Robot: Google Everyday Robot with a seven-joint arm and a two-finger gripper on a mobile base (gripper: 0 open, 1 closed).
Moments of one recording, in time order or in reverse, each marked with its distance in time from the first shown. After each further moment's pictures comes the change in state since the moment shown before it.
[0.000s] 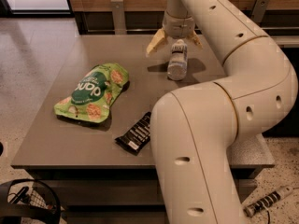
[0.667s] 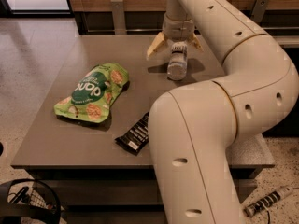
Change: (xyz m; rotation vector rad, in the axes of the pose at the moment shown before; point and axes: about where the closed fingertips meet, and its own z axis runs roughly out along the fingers) arm 0.009 -0.003 0.008 0.016 0.035 0.040
